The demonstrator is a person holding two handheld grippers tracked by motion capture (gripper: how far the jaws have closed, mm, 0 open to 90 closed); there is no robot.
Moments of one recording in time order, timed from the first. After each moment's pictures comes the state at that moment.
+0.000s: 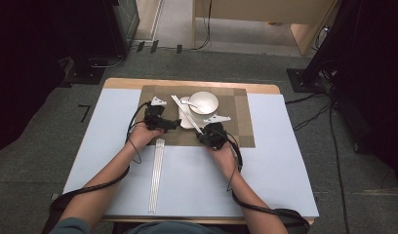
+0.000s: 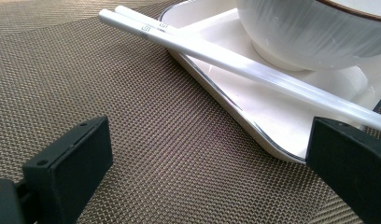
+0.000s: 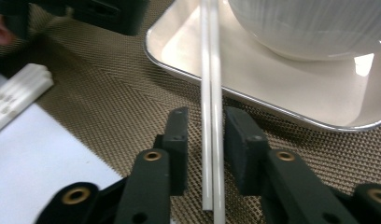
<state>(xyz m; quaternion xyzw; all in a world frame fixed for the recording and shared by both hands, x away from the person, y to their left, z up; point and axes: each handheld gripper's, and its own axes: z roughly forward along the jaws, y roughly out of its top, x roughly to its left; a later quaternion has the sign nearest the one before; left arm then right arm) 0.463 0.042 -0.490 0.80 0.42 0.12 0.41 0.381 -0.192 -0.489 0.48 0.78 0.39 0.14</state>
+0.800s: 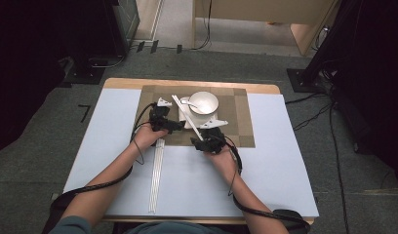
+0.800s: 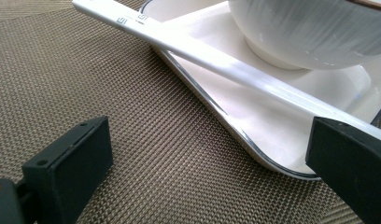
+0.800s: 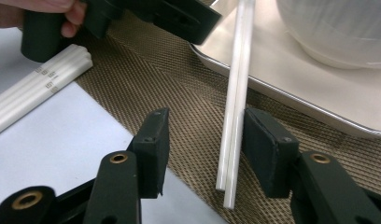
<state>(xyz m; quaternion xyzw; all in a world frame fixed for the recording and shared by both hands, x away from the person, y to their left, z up) 0.463 0.024 -0.496 0.80 0.42 0.12 0.40 0.366 -0.185 -0.488 0.43 0.80 0.39 0.14</state>
